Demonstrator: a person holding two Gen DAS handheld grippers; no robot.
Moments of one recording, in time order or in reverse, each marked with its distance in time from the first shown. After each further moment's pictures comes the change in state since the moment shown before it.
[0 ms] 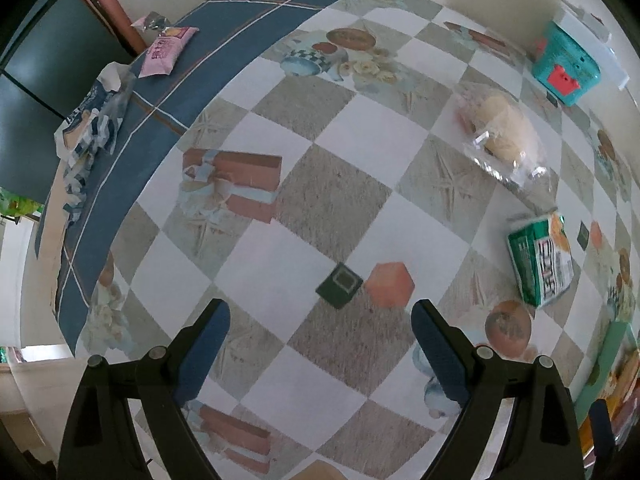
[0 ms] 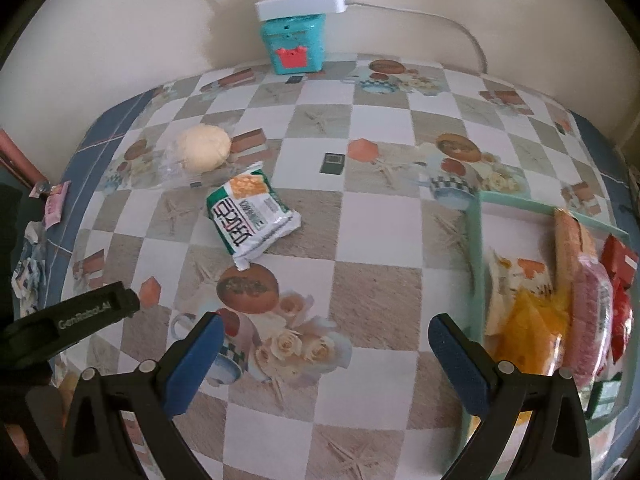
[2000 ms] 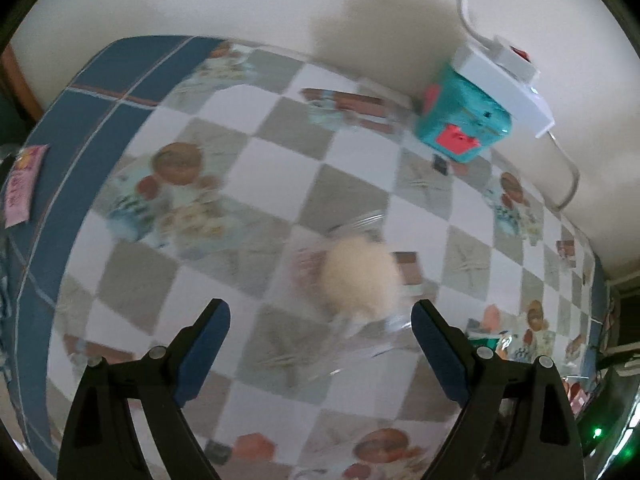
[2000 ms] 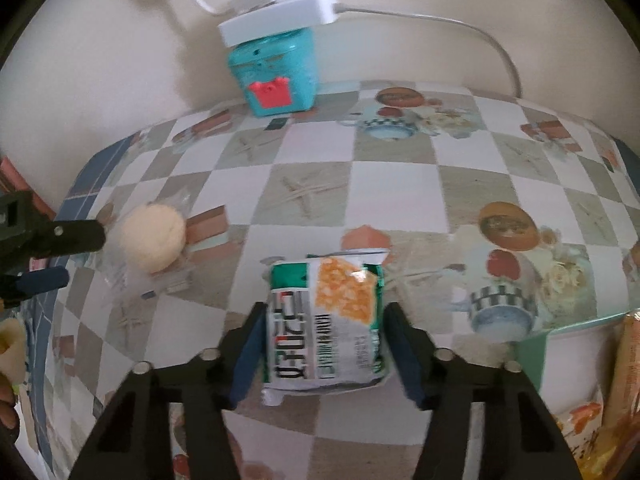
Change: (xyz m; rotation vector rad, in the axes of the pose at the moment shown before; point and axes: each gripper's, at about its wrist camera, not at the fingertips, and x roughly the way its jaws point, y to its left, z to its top) left arm 0.000 -0.081 0.128 0.215 -0.085 -0.357; right arm 0.072 -0.035 0.071 0.039 -0.125 0.073
